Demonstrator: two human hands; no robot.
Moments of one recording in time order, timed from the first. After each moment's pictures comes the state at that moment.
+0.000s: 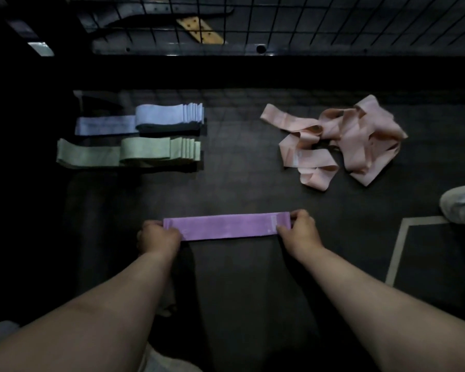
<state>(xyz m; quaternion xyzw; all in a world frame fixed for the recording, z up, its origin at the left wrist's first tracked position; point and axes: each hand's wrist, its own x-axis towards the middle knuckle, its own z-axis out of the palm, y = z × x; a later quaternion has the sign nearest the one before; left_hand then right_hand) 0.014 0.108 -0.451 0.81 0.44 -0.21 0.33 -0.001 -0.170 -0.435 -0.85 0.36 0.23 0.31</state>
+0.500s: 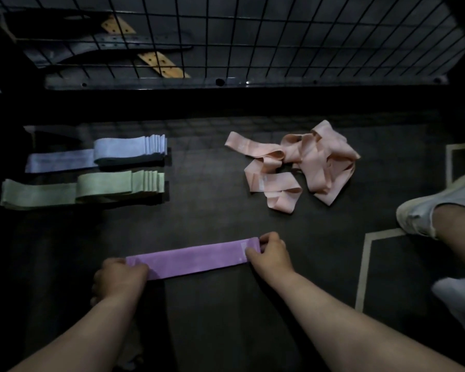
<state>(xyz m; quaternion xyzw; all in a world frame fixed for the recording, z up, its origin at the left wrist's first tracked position) 0.021 0.101 -0.442 0.82 0.44 -0.24 0.27 0.001 -0.180 -0.435 -0.84 0.35 0.23 0.35</state>
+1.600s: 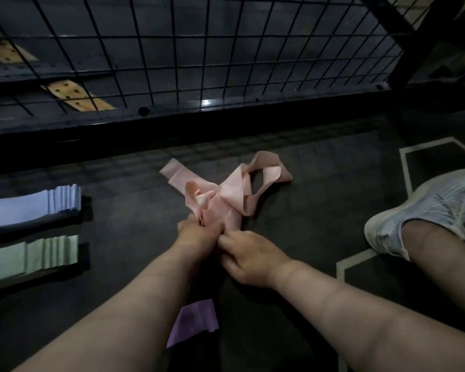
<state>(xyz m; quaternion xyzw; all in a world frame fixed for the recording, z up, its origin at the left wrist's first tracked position) 0.159 -0.150 -0.442 0.71 0.19 -0.37 0.57 0.094 -0.283 -0.417 -0.94 -0.13 0.15 0.26</state>
